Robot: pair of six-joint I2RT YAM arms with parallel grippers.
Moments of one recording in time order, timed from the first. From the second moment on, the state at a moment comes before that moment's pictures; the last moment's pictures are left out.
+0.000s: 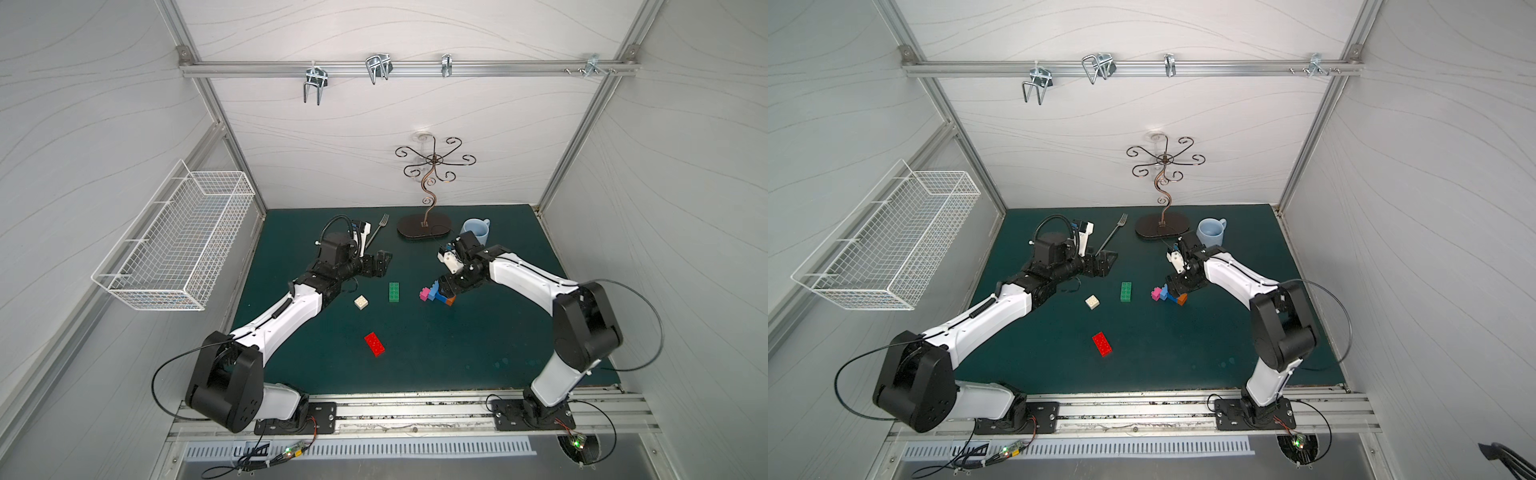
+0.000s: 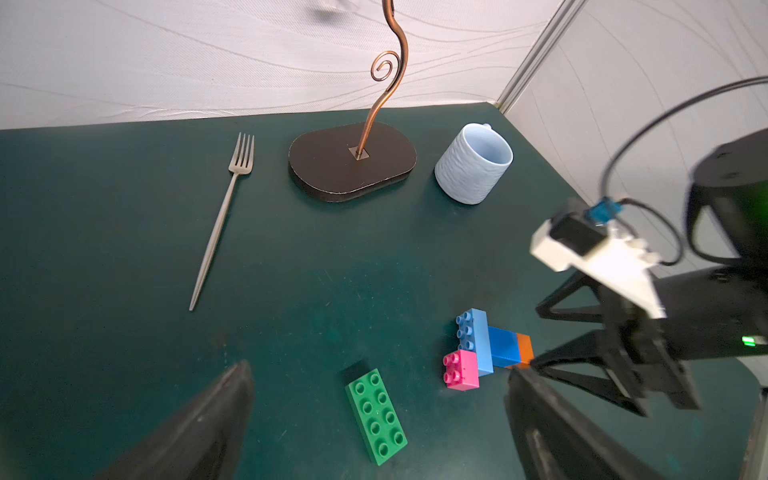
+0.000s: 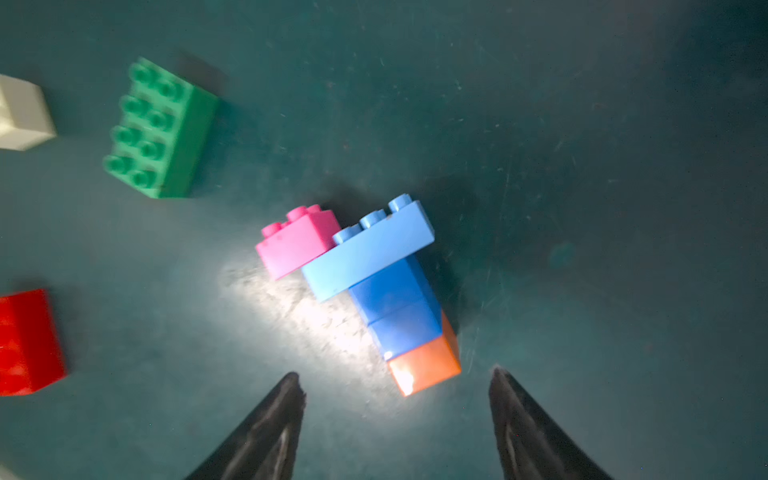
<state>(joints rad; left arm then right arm) -0.38 1.35 0.90 -0.01 0.23 -0.25 0.50 1.75 1.26 -0.76 -0.12 -0.05</state>
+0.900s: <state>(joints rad) -0.38 1.32 0.78 -0.03 0.16 -0.27 0.57 1.97 1.43 -0.85 0.03 -0.25</state>
